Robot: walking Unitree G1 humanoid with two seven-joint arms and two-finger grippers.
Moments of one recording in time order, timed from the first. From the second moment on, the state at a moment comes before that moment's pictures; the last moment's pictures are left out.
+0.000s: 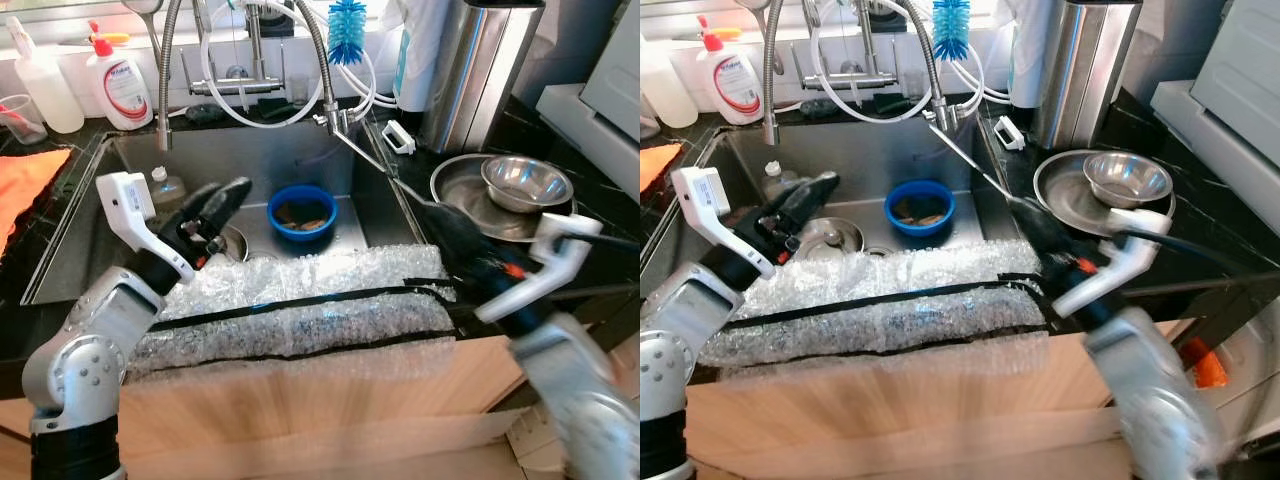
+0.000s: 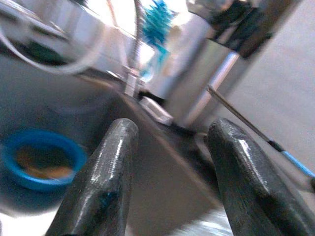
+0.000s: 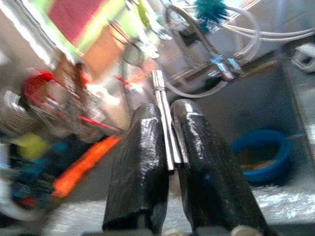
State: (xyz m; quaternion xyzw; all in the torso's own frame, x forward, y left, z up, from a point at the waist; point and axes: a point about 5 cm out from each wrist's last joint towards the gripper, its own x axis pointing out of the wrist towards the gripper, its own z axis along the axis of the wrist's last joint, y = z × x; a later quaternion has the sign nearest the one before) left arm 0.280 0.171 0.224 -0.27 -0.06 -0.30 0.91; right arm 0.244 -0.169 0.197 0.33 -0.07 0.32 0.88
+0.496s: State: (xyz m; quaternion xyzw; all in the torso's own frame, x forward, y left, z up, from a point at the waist) left arm 0.272 0.136 0.215 -0.38 -0.01 -0.40 0.83; right arm 0.229 -0.141 0.185 0.42 -0.05 0.39 0.82
